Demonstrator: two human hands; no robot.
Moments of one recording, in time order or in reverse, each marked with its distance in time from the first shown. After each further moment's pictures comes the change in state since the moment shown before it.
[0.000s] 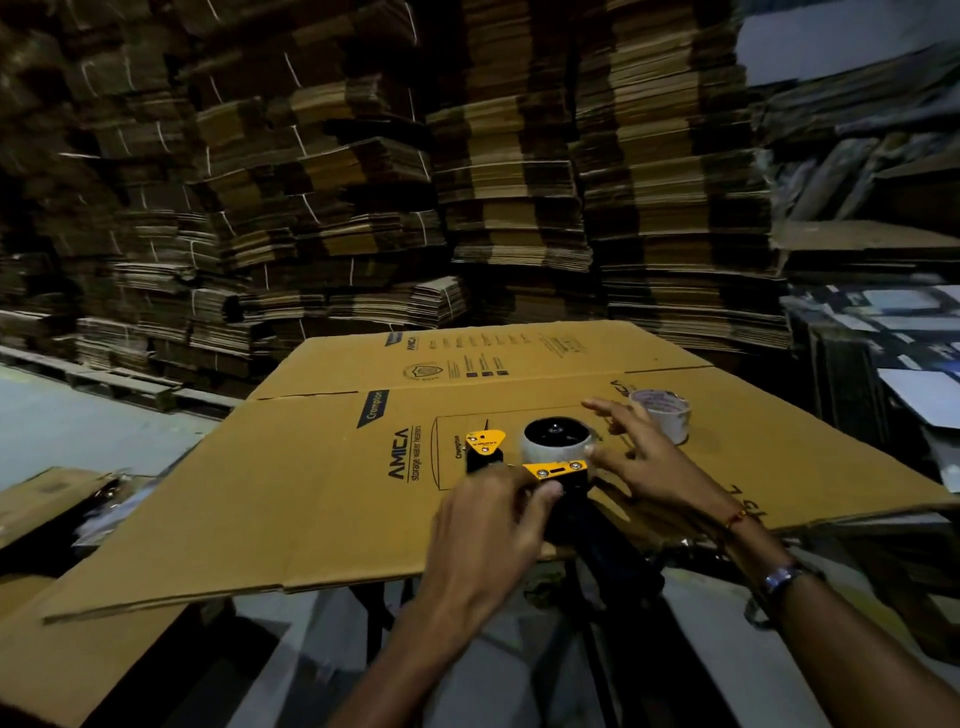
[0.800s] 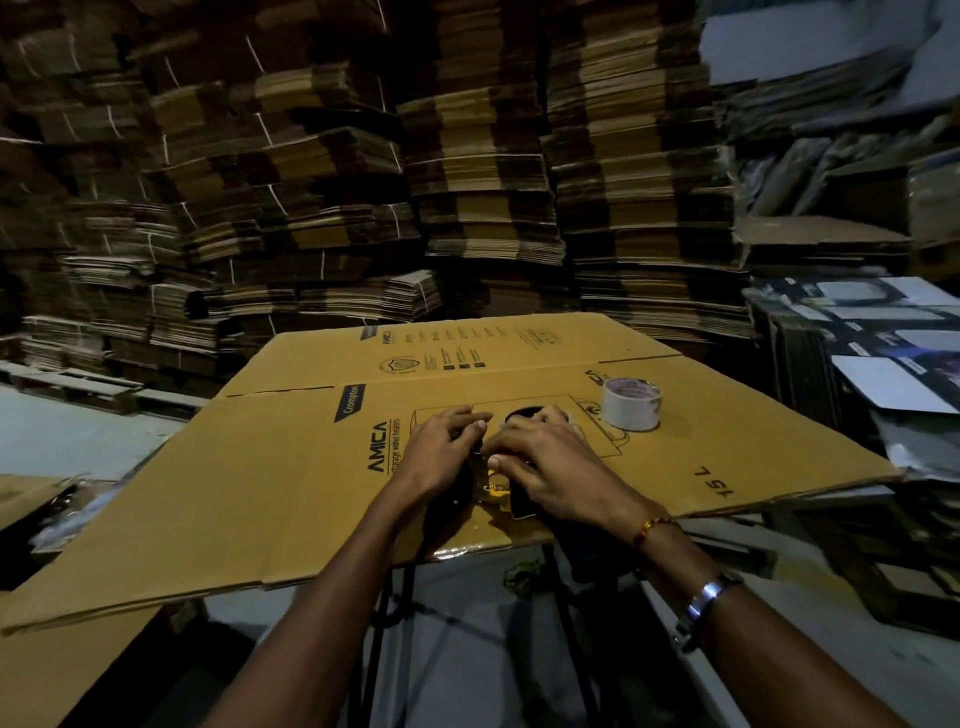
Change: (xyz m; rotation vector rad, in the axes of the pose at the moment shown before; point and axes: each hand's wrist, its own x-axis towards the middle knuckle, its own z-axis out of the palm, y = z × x) left_hand 0.077 -0.070 0.008 -0.233 -0.255 -0.177; right_hand -0.021 -0.088 0.045 -0.389 -0.060 -0.197
